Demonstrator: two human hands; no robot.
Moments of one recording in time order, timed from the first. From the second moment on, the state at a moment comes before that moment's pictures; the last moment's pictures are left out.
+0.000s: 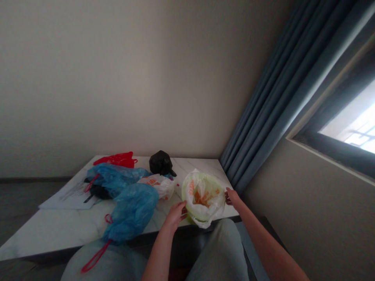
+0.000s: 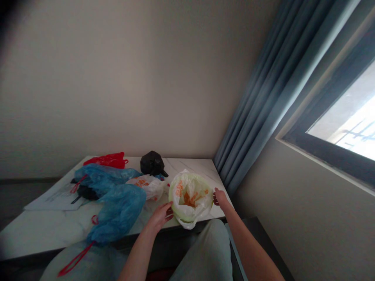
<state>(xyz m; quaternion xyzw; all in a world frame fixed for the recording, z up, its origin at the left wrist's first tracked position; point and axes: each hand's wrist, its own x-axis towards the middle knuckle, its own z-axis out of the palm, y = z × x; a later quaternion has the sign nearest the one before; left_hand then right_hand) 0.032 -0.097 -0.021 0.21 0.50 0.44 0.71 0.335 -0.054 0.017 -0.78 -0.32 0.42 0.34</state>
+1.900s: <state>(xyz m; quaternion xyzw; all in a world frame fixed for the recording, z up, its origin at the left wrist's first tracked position) 0.036 -0.108 -0.053 0.12 0.36 0.46 0.80 0.308 -0.082 0.020 -0.70 -0.60 0.12 0.36</state>
